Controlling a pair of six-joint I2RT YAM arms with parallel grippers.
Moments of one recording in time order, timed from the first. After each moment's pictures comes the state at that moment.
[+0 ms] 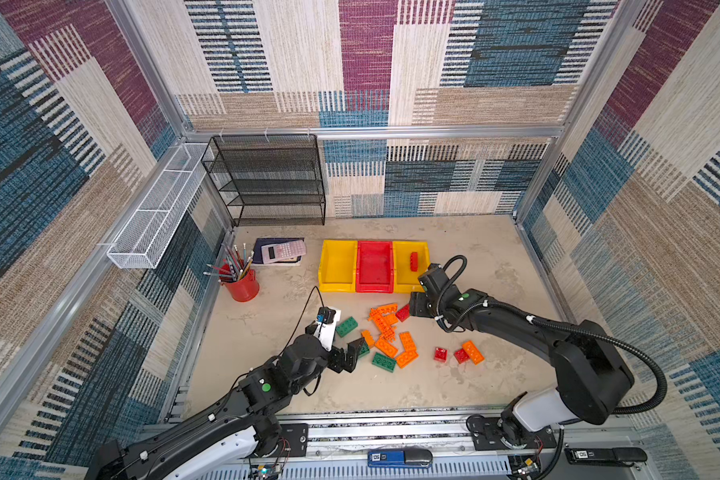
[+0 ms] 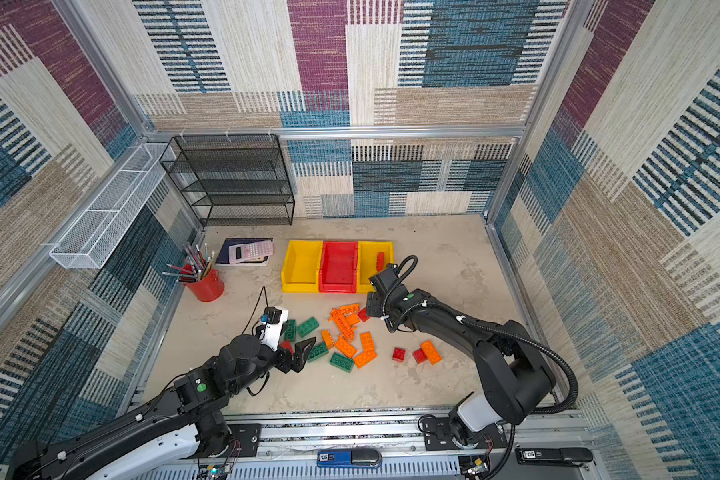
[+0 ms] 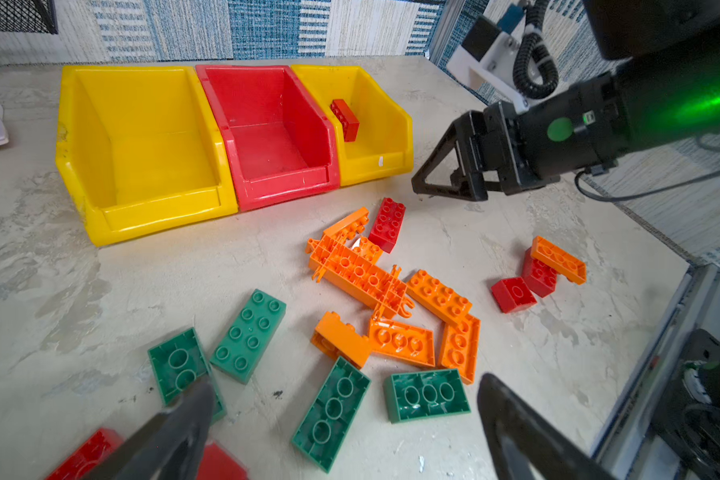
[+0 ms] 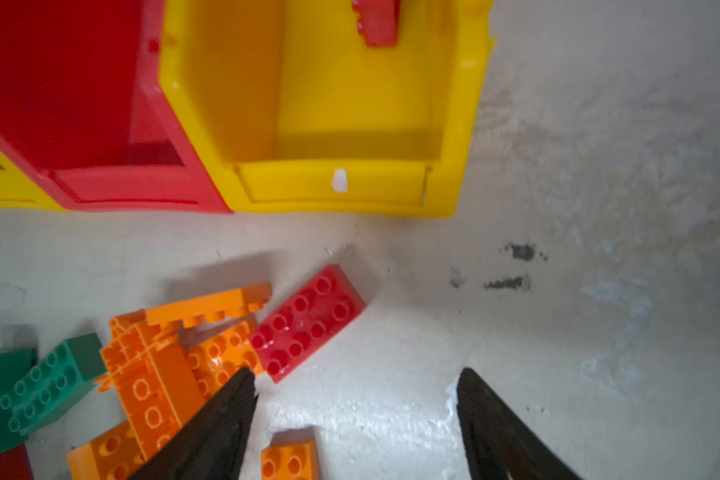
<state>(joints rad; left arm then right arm) -0.90 0.68 0.37 -0.11 -0.22 -0.36 0.60 1.50 0.89 -0.40 0.18 0.65</state>
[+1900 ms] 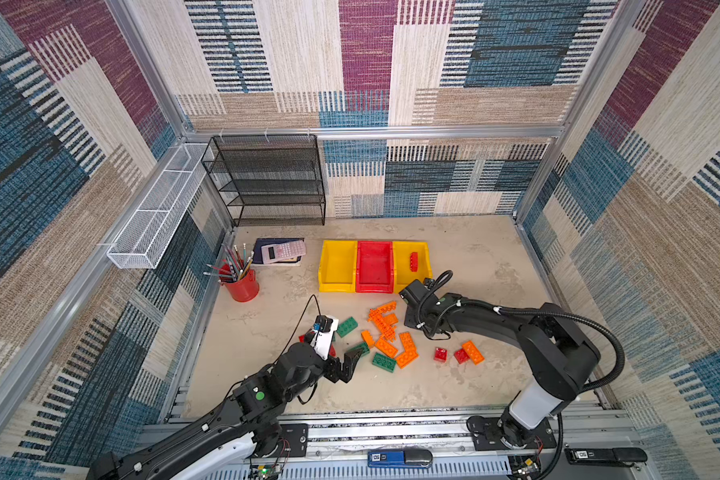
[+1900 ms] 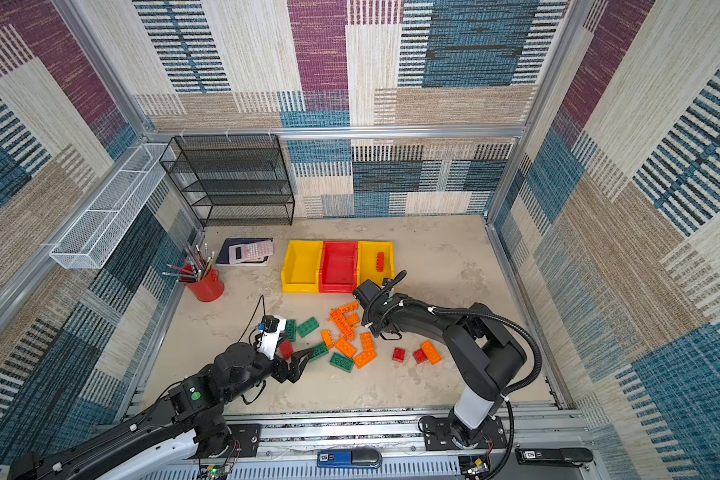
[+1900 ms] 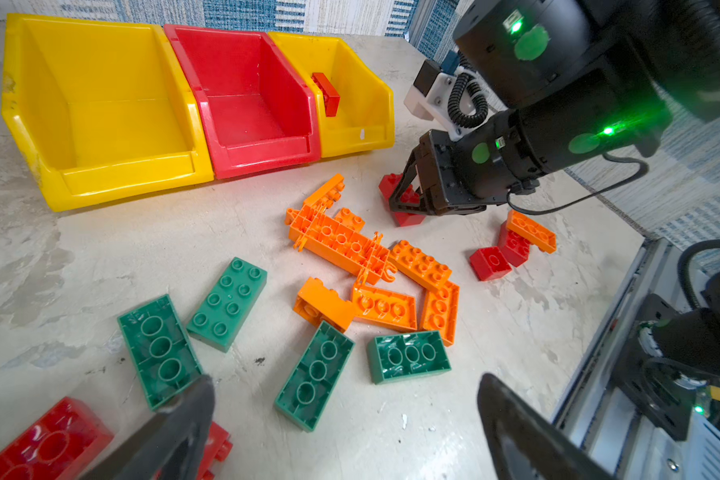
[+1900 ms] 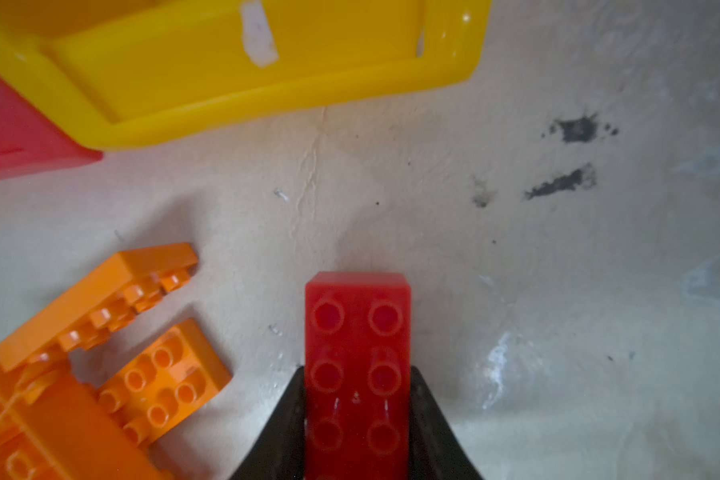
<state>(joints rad) -0.90 0.59 0.32 -0.15 -0.15 -0.39 0.70 1.65 0.95 -0.46 0.25 0.87</state>
